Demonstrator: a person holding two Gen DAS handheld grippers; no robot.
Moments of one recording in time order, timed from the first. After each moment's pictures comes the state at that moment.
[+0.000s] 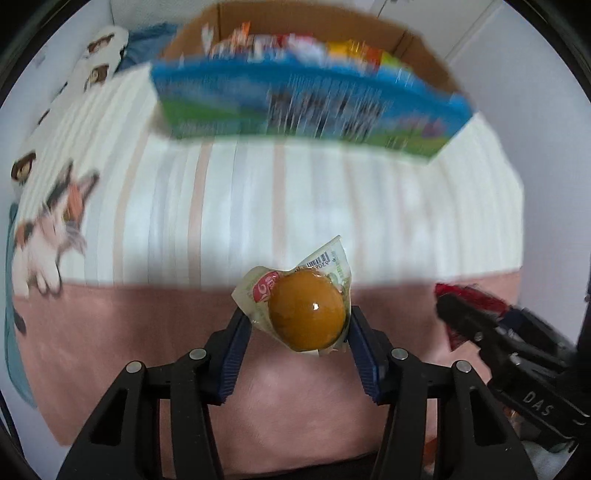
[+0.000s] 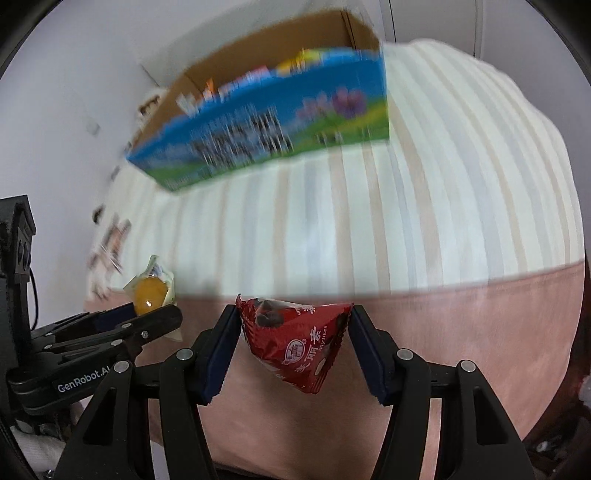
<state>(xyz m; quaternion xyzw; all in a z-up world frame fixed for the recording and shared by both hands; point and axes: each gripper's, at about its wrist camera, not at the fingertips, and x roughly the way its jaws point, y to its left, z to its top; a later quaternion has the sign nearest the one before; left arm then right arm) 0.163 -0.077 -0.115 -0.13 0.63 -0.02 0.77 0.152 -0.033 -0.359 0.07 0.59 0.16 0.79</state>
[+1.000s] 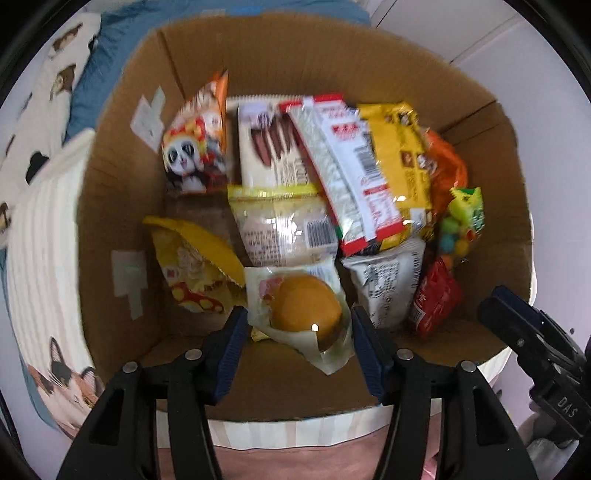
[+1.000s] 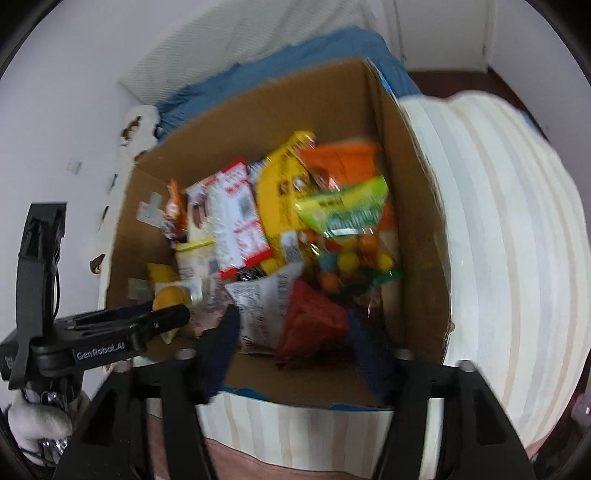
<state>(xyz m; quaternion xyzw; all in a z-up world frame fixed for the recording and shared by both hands) 0.390 -0.005 -0.175 -0.14 0.71 -0.03 0.69 0.399 0.005 -0.347 0.09 0.63 0.14 0.76</state>
